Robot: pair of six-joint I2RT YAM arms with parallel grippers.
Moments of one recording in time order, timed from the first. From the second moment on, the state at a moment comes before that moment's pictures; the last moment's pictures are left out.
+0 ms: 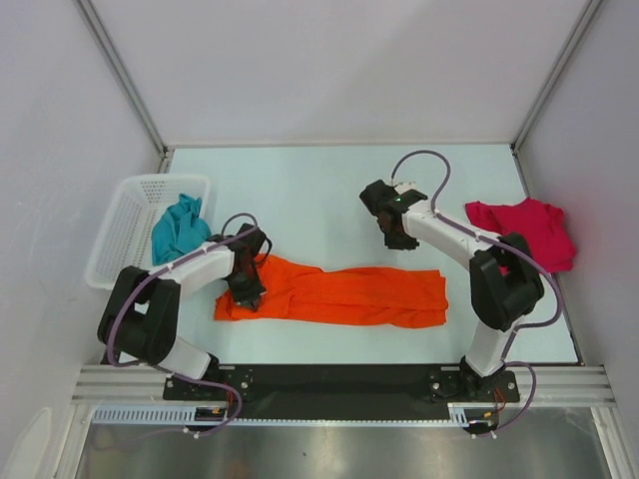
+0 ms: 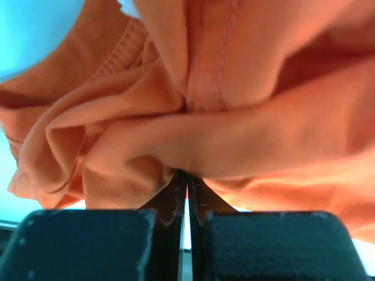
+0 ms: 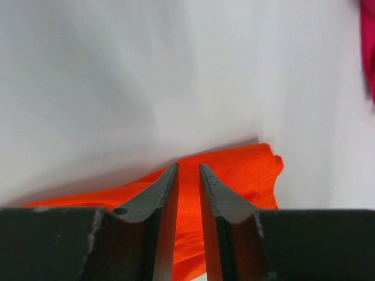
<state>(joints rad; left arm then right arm) -0.39 1.48 0.78 -0.78 -0.08 -0.77 0.59 1.81 1.37 -0.89 0.54 0.63</state>
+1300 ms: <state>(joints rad) -0.19 2.35 2.00 -1.05 -0.05 -0.60 0.44 1.63 1.31 -0.88 0.54 0.59</state>
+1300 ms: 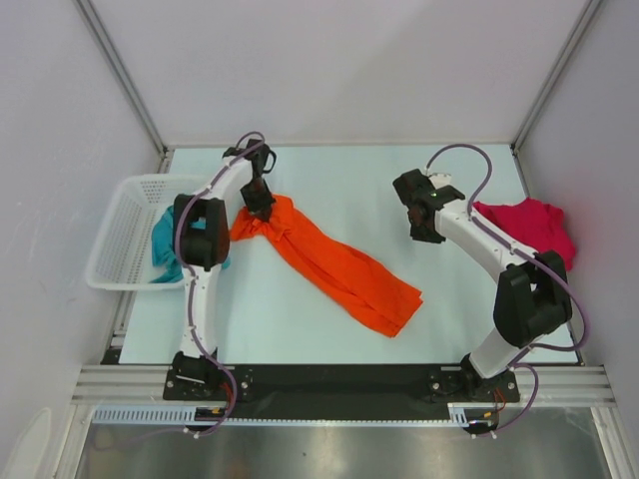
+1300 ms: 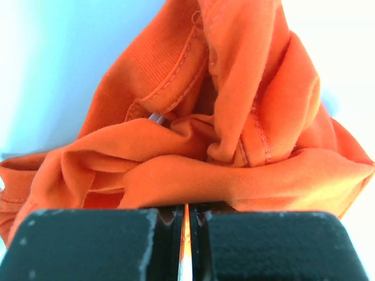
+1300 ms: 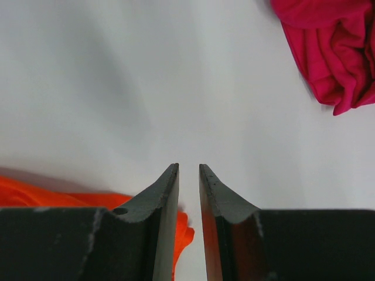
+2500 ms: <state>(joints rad) -0.42 2.16 1.97 -1.01 -0.12 -0.56 0.42 1.64 1.24 -0.83 0.46 0.59</state>
